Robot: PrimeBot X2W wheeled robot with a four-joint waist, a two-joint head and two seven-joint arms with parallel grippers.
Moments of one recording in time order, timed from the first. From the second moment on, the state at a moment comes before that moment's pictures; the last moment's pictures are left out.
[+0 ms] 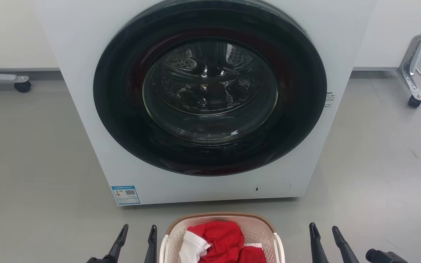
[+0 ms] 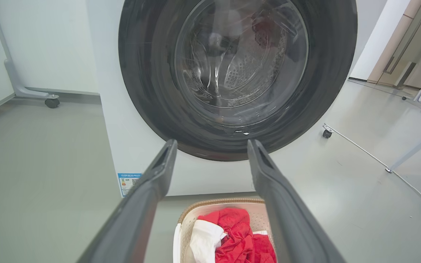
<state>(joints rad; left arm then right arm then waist) 0.00 0.13 -0.31 0.16 -0.41 0.08 -0.20 -0.01 -0.07 0.27 0.20 0.55 -0.04 -0.20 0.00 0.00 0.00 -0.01</state>
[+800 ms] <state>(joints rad) 0.01 0.11 -0.33 0.15 -0.26 0.11 -0.25 -0.01 -0.07 0.32 0.18 0.35 -0.05 -0.25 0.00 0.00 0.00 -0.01</state>
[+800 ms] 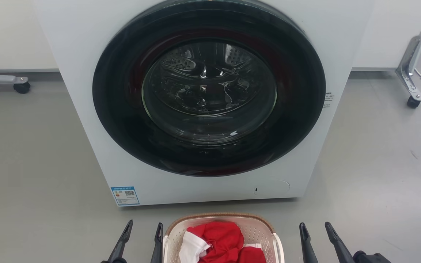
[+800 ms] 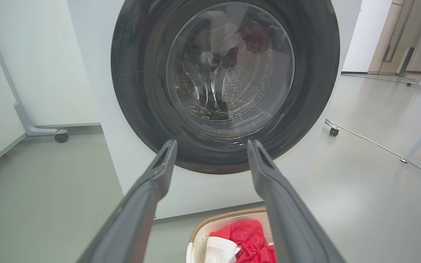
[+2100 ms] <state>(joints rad) 0.01 0.09 -0.29 0.14 -0.28 0.10 -0.25 0.02 -0.06 0.26 0.15 0.32 -0.04 -0.25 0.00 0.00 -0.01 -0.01</state>
